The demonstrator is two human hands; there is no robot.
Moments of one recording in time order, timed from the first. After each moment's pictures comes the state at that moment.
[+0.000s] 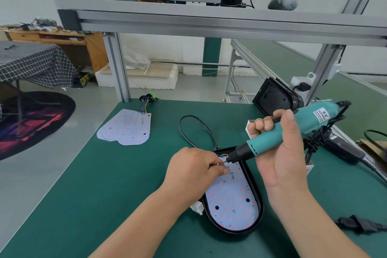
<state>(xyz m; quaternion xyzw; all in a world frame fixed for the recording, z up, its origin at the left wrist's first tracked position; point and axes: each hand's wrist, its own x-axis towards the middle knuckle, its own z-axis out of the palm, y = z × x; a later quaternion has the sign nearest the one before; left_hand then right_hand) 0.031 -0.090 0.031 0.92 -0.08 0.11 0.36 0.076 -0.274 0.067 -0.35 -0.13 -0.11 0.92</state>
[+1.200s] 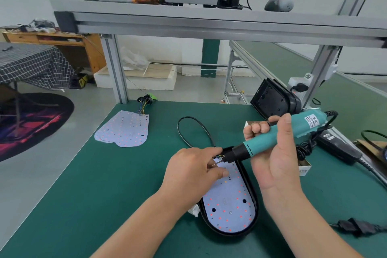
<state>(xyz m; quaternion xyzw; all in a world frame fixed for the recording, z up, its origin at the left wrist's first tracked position) 0.027 -0.093 0.031 0.92 -0.09 0.15 0.34 0.078 -0.271 0.061 -0.32 -0.08 -0.11 0.94</state>
